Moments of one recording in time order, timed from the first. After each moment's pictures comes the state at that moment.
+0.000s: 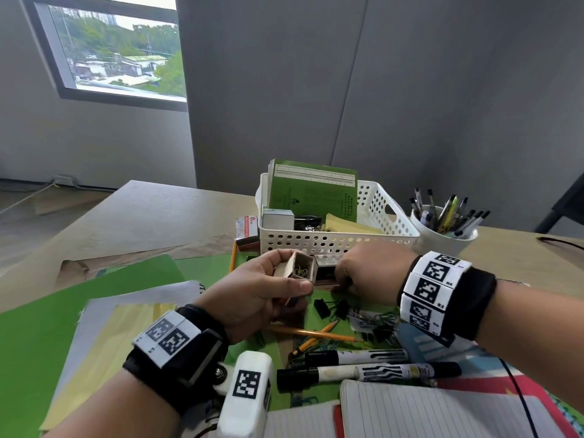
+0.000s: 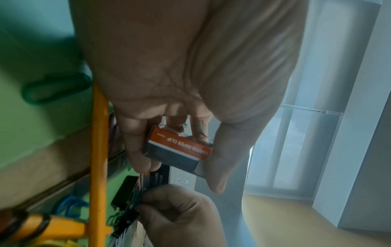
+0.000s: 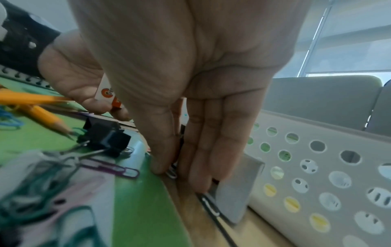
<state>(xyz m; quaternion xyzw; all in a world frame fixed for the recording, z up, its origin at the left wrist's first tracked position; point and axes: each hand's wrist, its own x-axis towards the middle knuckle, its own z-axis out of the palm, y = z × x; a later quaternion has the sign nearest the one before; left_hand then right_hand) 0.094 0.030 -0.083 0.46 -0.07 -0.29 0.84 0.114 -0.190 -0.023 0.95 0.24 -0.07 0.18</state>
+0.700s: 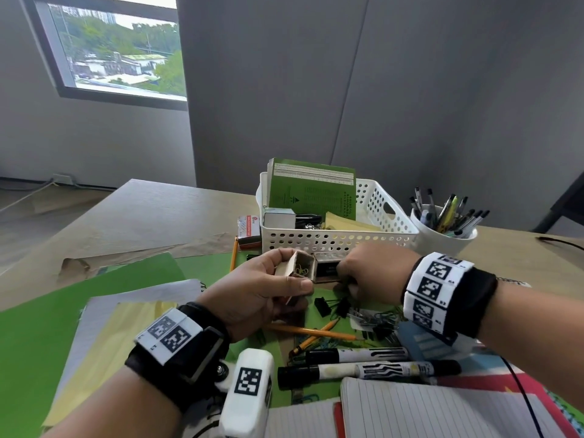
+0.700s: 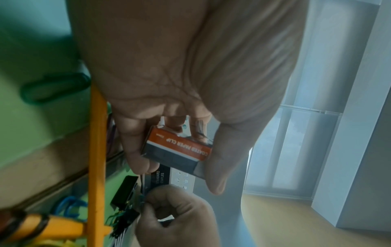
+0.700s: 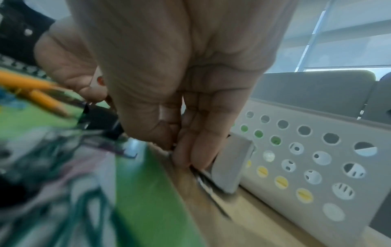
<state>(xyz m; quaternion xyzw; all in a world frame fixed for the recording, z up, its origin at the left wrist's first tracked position) 0.091 0.029 -0.079 0.47 -0.07 -0.29 0.83 0.113 -0.195 -0.028 0.95 0.25 -0.07 0.16</state>
